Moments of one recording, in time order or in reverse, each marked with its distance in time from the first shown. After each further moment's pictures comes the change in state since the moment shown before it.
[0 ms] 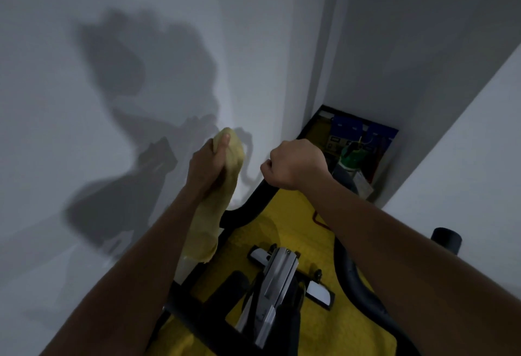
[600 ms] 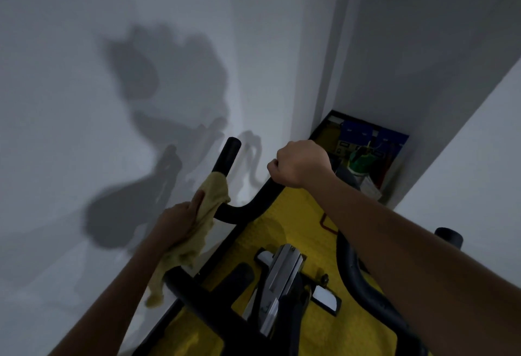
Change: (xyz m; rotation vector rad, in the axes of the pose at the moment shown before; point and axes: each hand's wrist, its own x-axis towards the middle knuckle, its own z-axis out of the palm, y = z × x) left_hand -0.088 -0.096 -0.049 0.440 -0.302 -0.137; right_hand -0.002 0.000 -0.001 0.039 -0.022 0.010
